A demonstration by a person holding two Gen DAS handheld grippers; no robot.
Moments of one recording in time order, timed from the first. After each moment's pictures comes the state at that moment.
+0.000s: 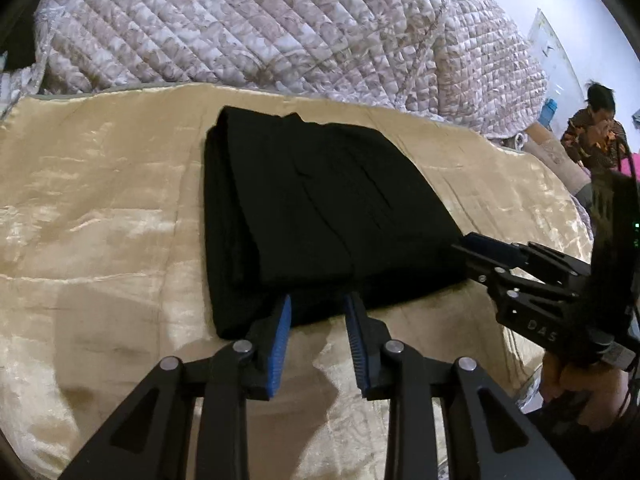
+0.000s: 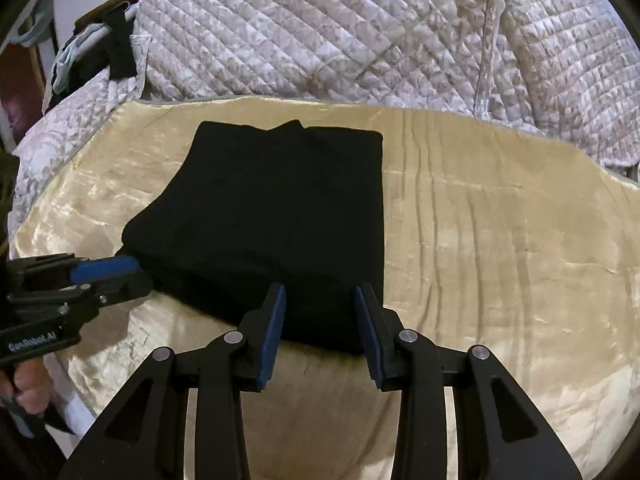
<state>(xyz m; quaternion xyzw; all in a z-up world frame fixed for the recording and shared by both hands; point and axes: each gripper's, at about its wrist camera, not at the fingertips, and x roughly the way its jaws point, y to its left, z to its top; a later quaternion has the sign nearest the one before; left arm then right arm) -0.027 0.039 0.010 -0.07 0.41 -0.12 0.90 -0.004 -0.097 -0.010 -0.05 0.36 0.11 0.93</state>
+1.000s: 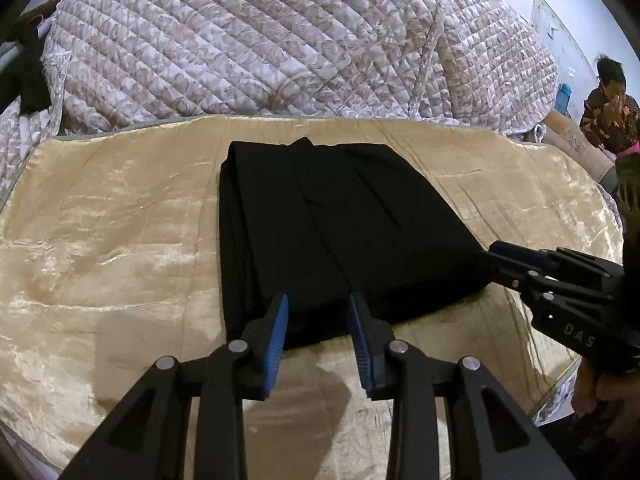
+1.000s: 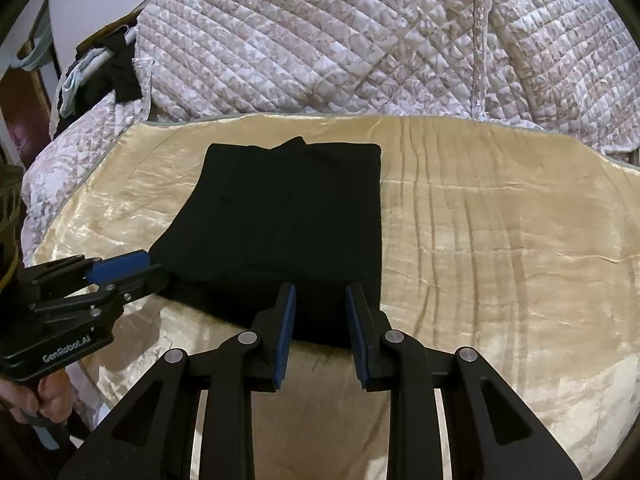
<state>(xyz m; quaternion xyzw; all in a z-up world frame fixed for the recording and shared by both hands) -0.028 0.023 0.021 -0.01 0.39 -0.07 0.92 -0.015 -0.110 -0.002 -0.01 0.35 0.12 0.93</state>
